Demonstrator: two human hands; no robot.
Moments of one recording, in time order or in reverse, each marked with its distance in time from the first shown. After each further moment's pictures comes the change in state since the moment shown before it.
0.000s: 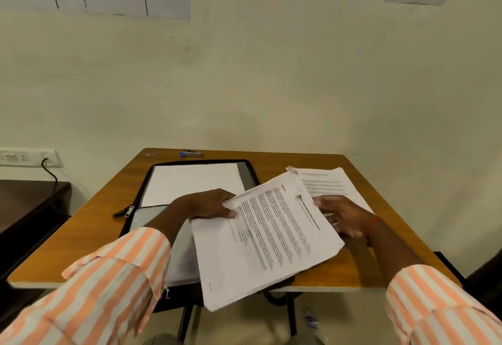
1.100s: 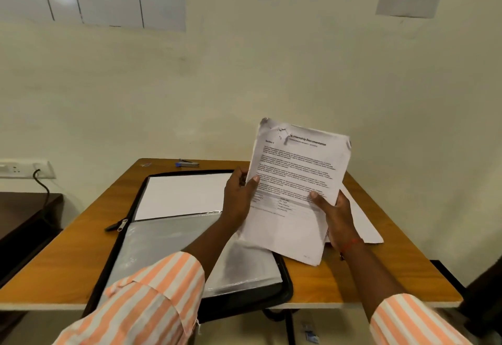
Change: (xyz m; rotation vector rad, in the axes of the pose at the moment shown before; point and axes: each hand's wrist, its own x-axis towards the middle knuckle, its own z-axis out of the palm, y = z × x) left_hand 0.043 0.077 0.064 -0.556 0.878 0.406; right_hand 0.004 -0.001 0.041 0.289 0.360 -0.558
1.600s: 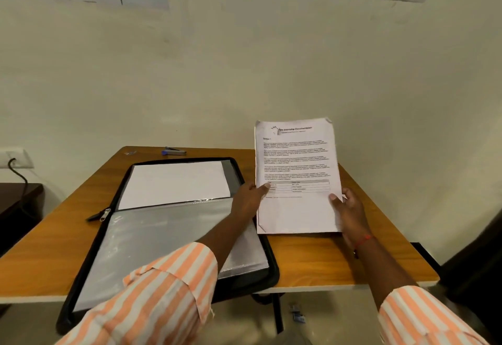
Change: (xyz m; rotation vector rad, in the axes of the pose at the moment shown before) left_hand -0.010 -0.037 0.051 0.124 -0.115 -0.405; right_hand 0.004 0.023 -0.074 -0.212 0.165 0.139
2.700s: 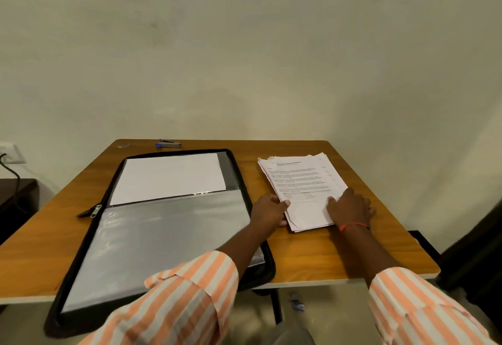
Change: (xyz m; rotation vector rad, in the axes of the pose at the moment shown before) left_hand -0.019 -0.021 0.057 0.052 -0.102 -0.161; right_hand 0.031 0.023 -0.006 -1.280 0.258 0.123
